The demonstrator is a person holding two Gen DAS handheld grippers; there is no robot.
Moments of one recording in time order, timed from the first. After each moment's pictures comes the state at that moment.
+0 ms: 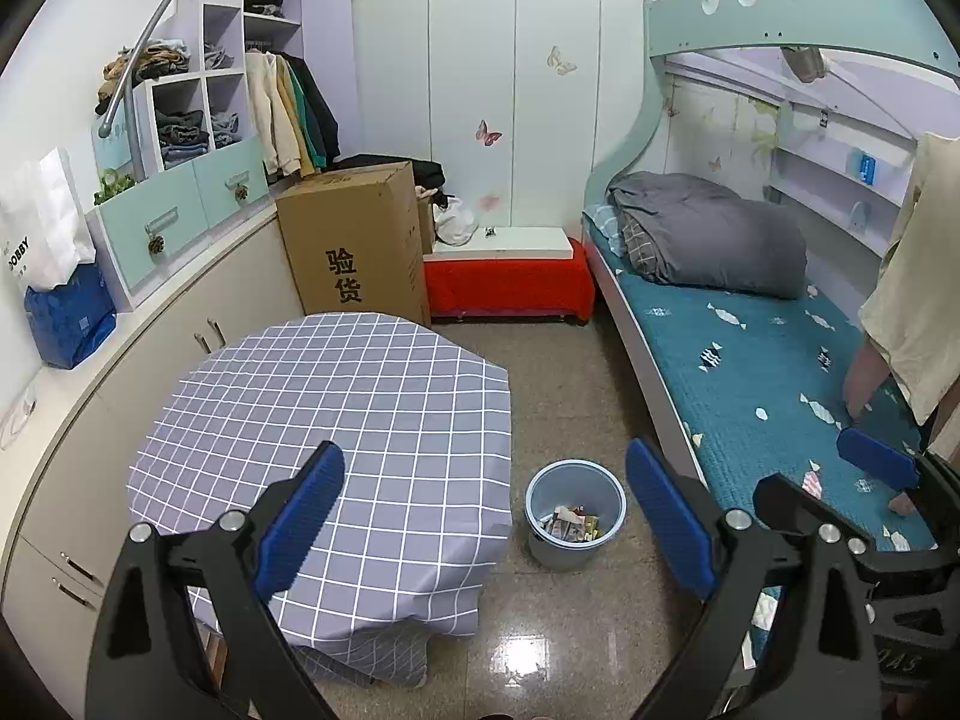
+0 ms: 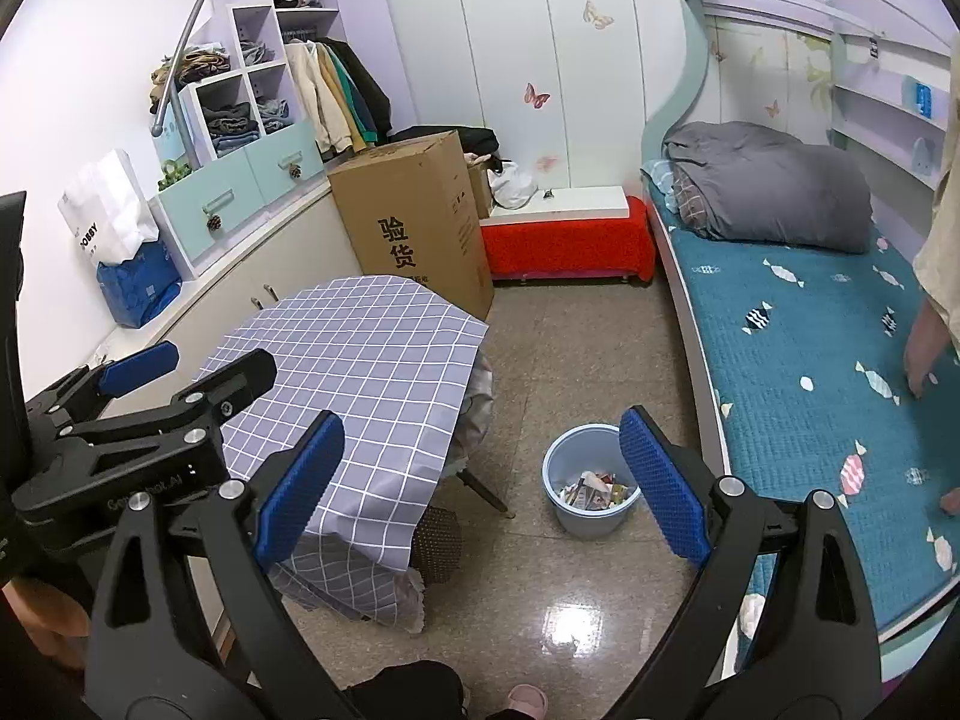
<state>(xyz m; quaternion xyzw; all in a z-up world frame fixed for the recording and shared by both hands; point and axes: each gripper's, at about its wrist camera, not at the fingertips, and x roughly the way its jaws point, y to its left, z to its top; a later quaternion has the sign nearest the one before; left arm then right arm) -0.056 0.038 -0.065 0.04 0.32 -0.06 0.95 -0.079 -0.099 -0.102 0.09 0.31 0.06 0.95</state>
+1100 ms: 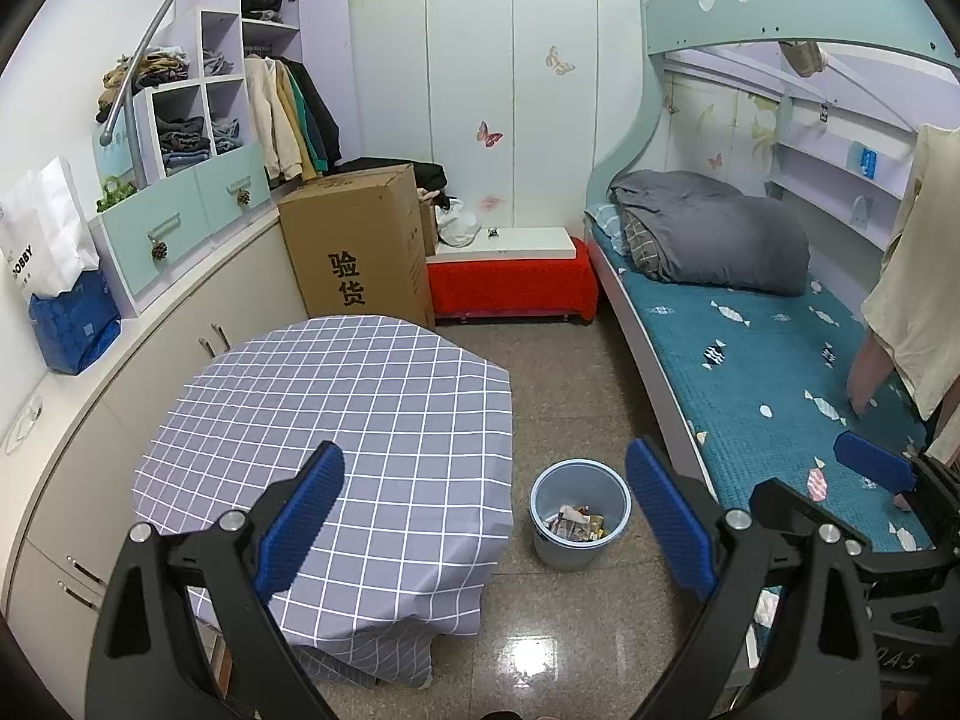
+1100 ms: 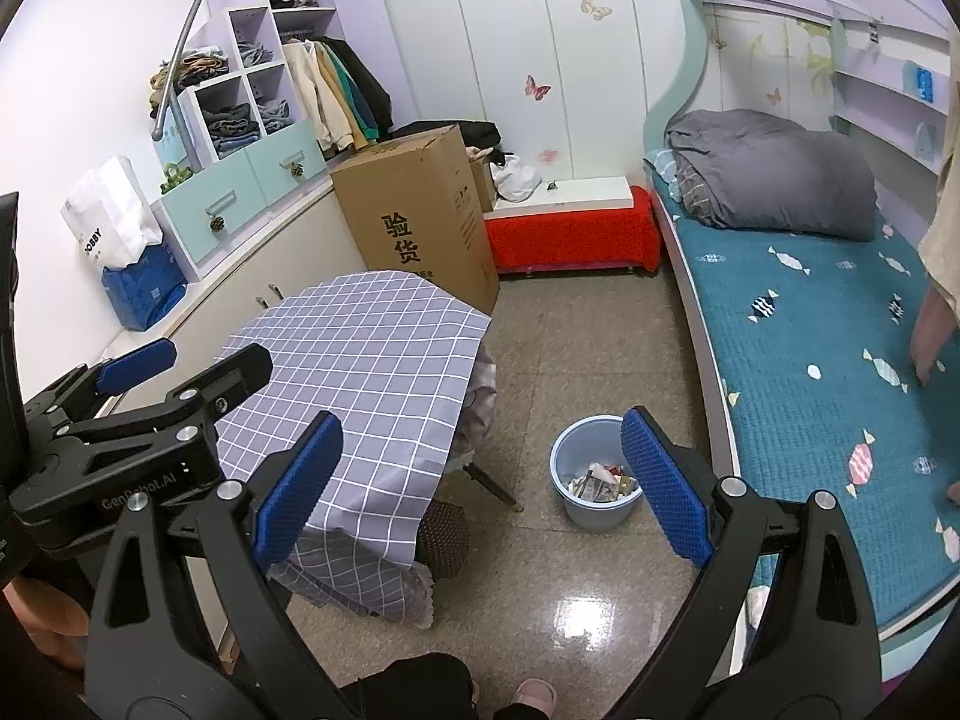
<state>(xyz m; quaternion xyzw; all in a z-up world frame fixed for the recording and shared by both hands) -0.058 0.033 -0.062 0.05 0.32 -0.05 0.95 -0.079 -0.101 -0.098 0.10 0.31 0.06 0.94</state>
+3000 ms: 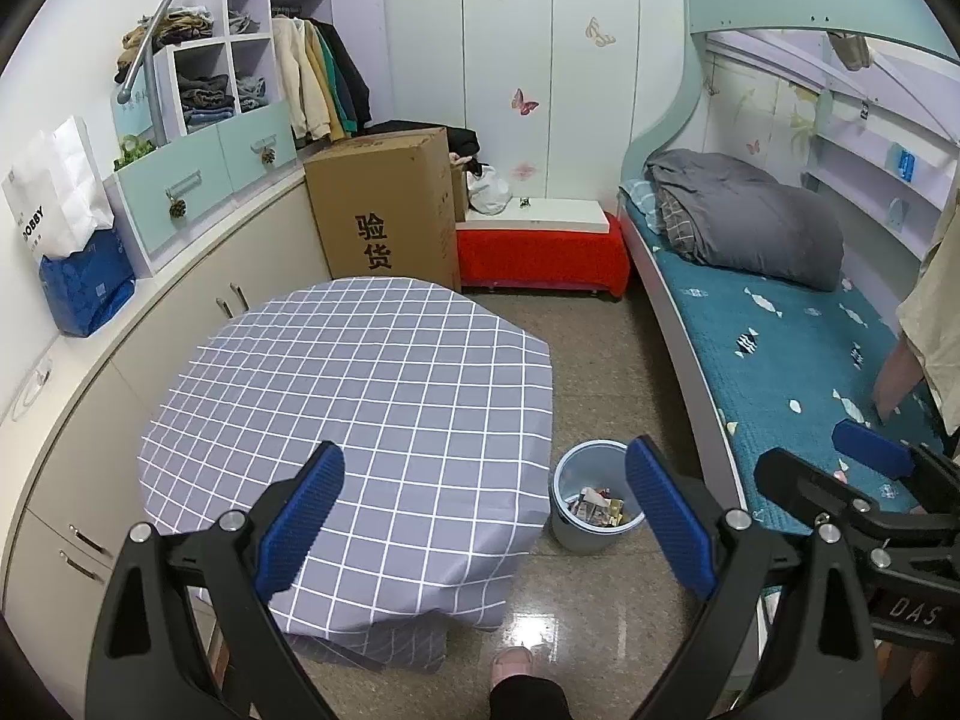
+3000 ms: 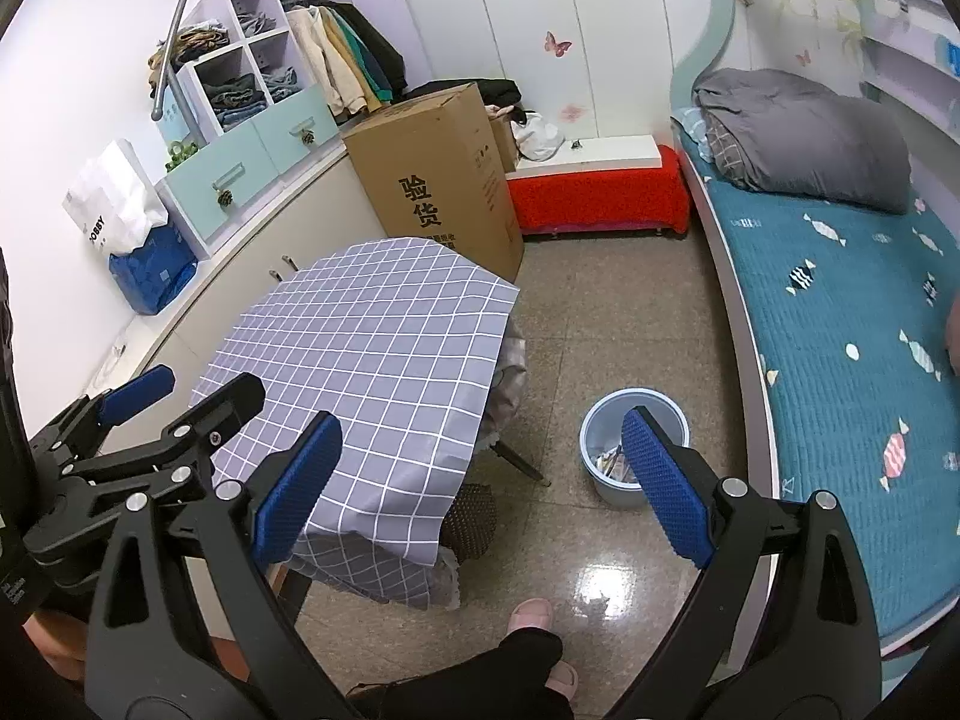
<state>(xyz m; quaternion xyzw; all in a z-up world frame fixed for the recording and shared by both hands) -0.027 0.056 -0.088 0.04 0.35 -0.02 0.93 -0.032 -0.084 -0.124 0.12 0.36 0.09 0.92</state>
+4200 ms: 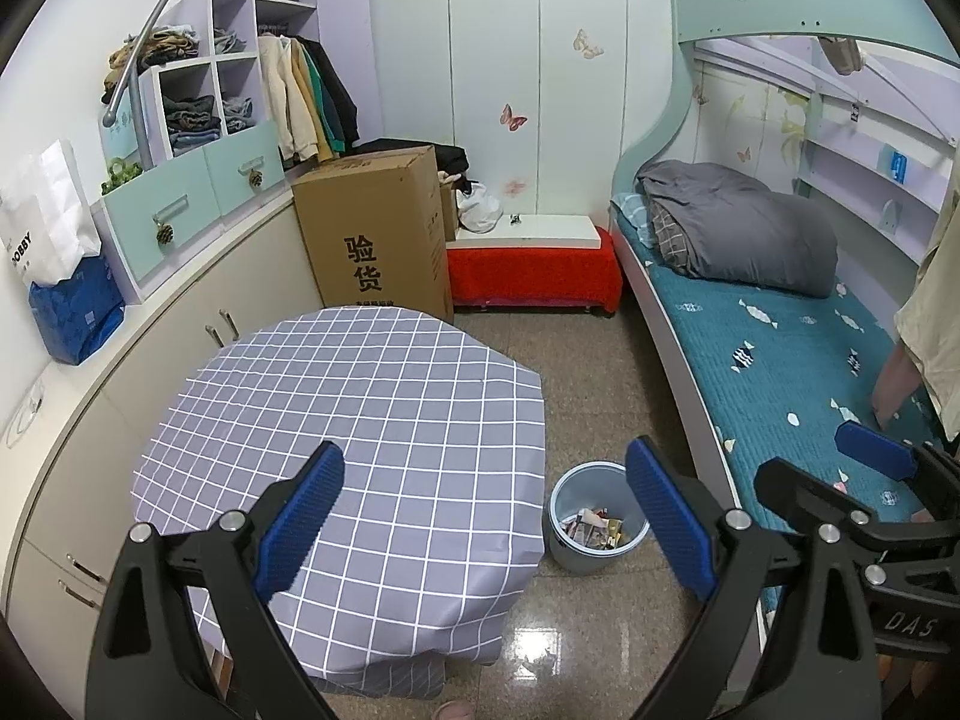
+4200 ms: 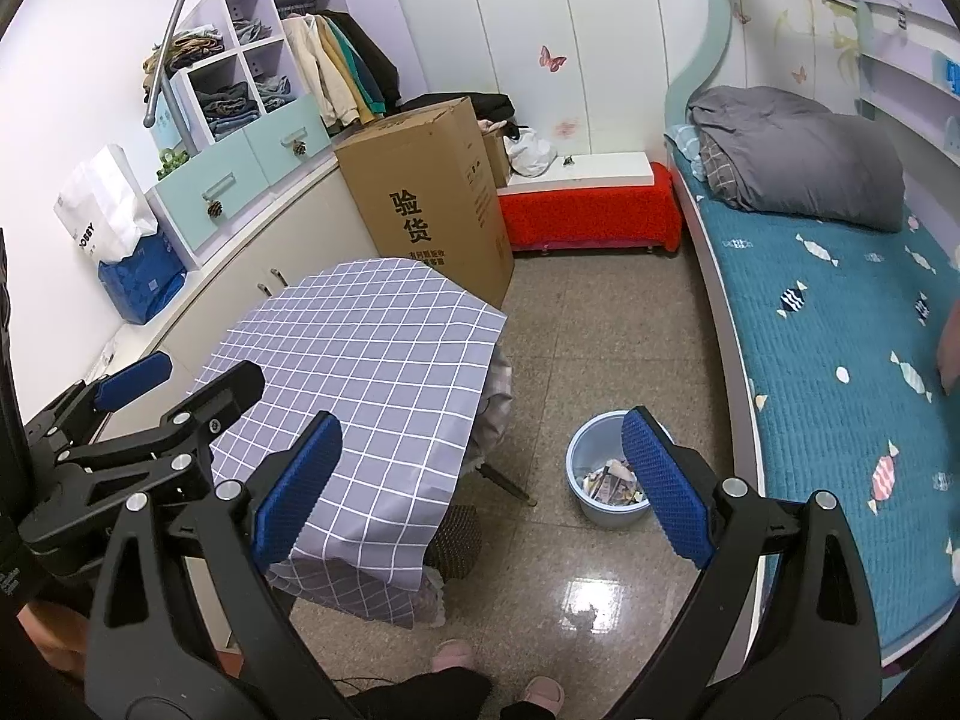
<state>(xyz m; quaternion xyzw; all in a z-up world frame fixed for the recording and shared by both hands) -0.002 0.047 -0.080 0.05 0.34 -0.03 0.94 -0.016 -0.087 -0.117 0.11 0.35 0.08 0.93</state>
